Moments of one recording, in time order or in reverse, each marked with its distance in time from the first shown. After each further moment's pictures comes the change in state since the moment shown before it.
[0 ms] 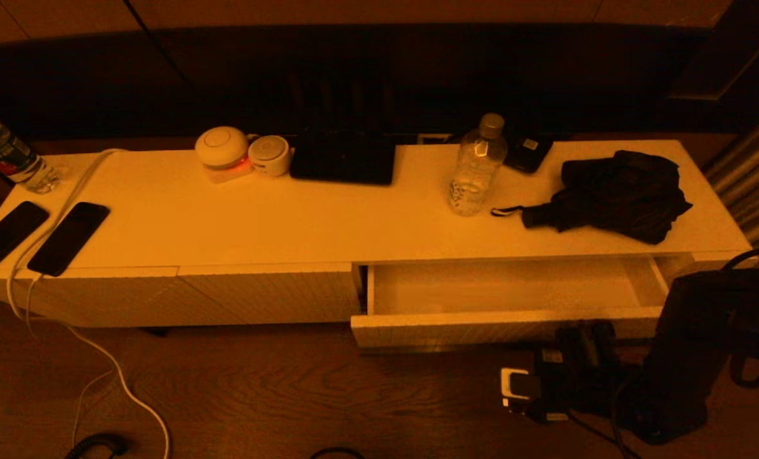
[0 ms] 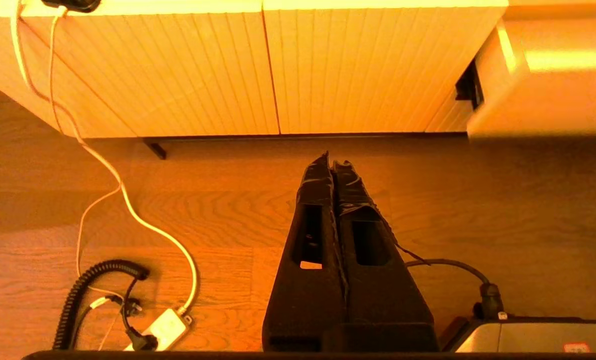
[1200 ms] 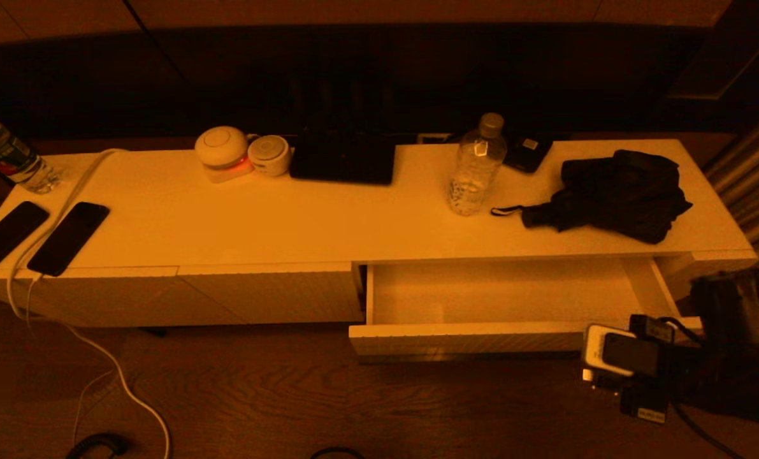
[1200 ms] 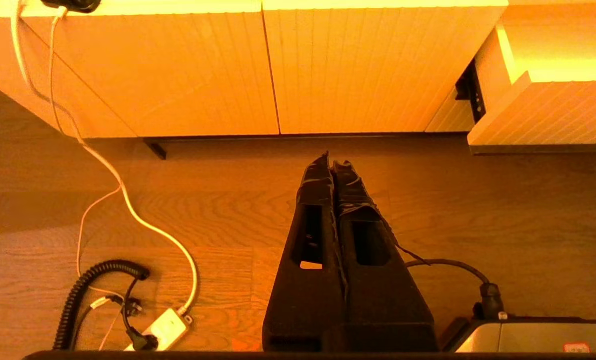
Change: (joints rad) left arm 0.000 0.000 0.000 0.000 0.000 0.000; right arm 0.023 -0.793 0.047 0.621 -0.024 0.260
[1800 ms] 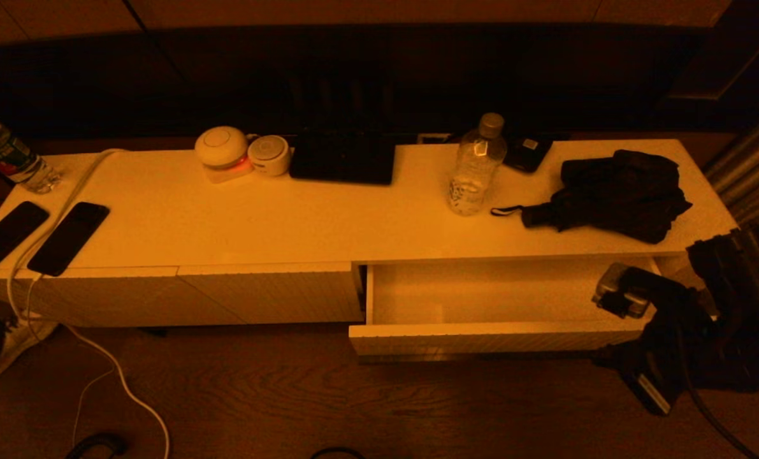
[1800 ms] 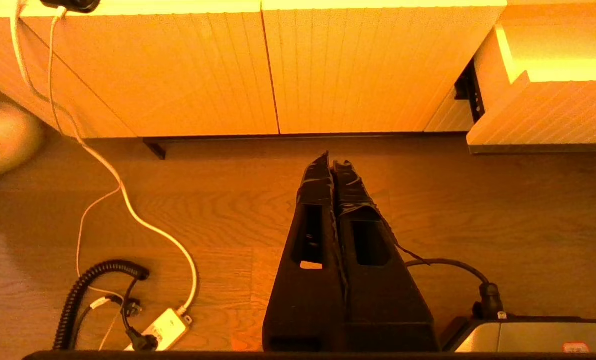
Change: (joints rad) left arm 0.000 0.000 0.000 0.000 0.000 0.000; right arm 0.057 -0.029 -0.283 0.443 -0.007 0.635
